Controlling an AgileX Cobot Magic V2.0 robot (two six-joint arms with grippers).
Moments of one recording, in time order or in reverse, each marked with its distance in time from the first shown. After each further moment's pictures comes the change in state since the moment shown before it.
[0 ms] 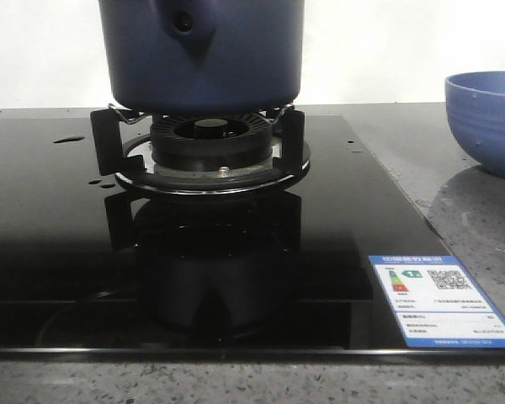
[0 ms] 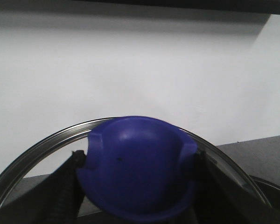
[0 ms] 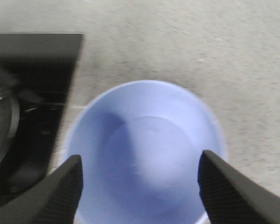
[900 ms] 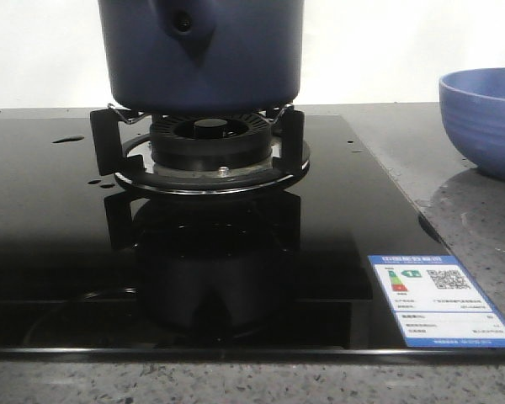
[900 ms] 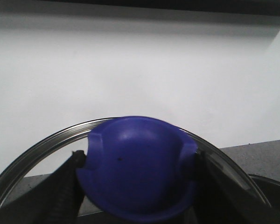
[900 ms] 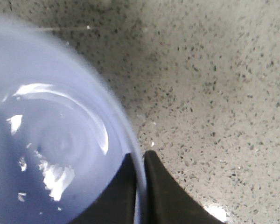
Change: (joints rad) left arm 0.044 -0.012 0.000 0.004 0.021 0.000; right arm -0.036 0.330 -0.060 -0.148 0.090 0.046
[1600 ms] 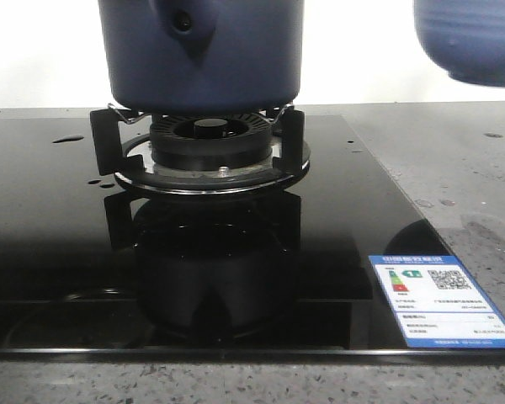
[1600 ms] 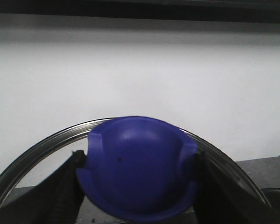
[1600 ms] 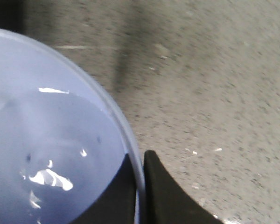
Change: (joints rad) left arm 0.076 0.000 0.000 0.028 -0.031 0.000; right arm 0.059 0.034 -0.320 0.070 0.249 0.038
